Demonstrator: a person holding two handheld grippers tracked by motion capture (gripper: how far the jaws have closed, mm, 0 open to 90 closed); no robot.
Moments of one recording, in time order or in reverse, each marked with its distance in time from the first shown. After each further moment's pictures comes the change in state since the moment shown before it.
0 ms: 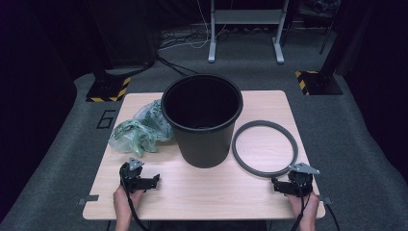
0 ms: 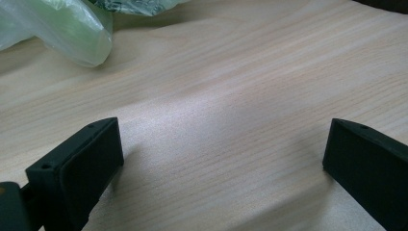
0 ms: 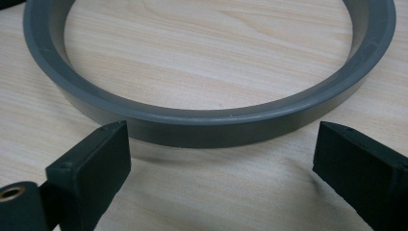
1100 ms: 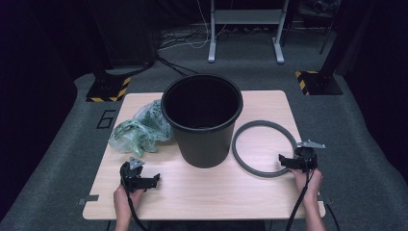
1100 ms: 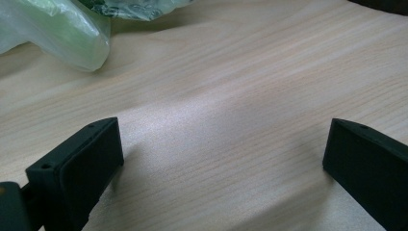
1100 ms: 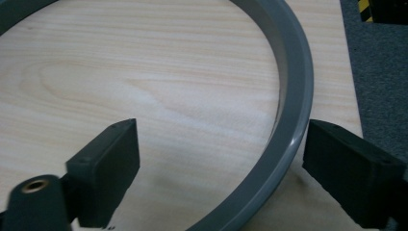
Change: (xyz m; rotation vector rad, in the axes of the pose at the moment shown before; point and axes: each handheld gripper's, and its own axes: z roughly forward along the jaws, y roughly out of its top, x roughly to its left) left arm 0.000 0.002 0.001 0.002 -0.007 0.004; right arm -0.053 0.051 0.042 0.031 -0.067 0.094
